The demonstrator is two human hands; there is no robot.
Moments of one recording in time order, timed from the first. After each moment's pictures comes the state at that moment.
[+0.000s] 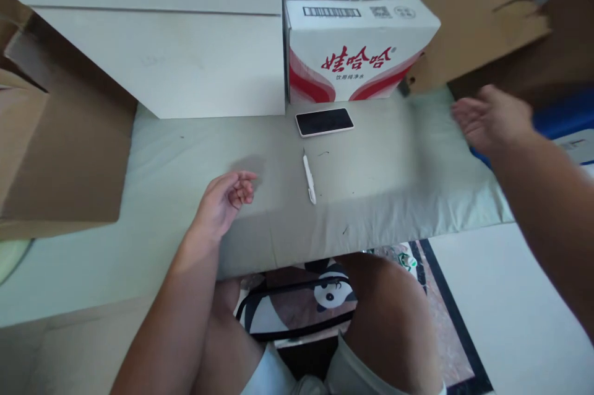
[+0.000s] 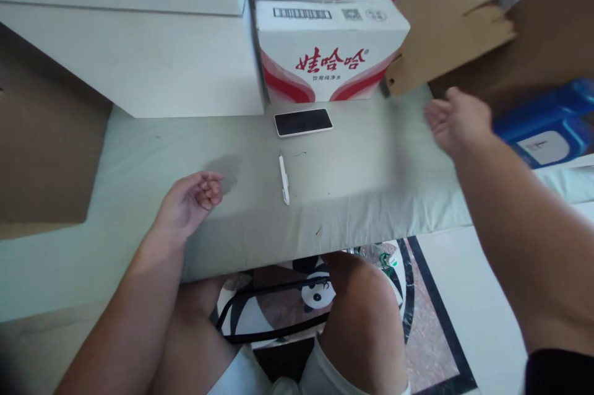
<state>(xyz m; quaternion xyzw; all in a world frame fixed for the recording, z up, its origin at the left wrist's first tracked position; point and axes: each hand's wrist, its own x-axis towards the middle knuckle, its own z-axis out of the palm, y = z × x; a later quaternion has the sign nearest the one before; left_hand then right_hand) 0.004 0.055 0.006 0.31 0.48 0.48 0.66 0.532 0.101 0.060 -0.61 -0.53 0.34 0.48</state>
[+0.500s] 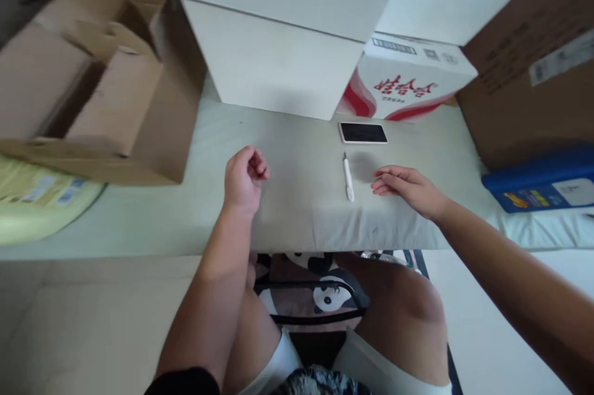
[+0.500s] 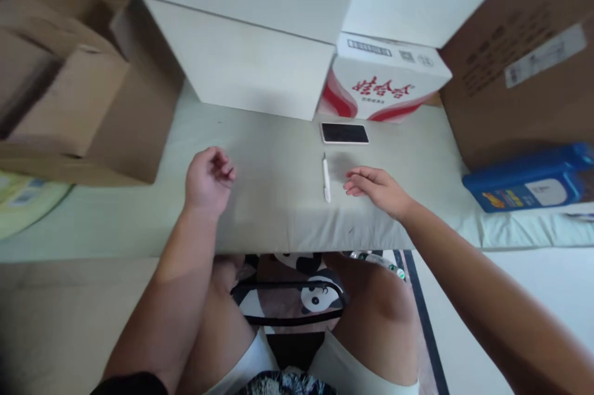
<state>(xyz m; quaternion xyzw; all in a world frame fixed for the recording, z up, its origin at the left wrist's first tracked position) -0.044 0.037 0.024 0.24 0.42 0.67 0.56 0.304 0.027 0.051 -0.61 -0.51 0.53 0.30</state>
